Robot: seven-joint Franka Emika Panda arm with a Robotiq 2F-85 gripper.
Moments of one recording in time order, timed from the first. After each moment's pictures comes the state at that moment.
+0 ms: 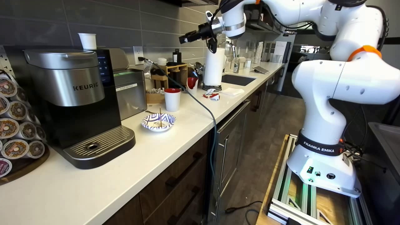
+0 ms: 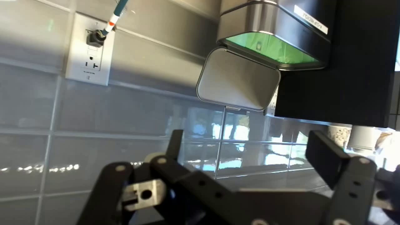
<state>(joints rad) 1.43 -0.87 -1.44 -2.11 0.33 2.81 -1.49</state>
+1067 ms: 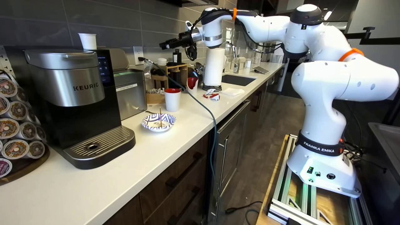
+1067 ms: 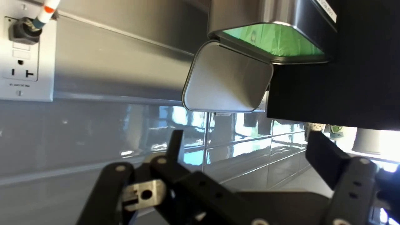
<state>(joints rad) 1.85 -1.09 -1.65 -1.75 0.11 2.65 -1.43</state>
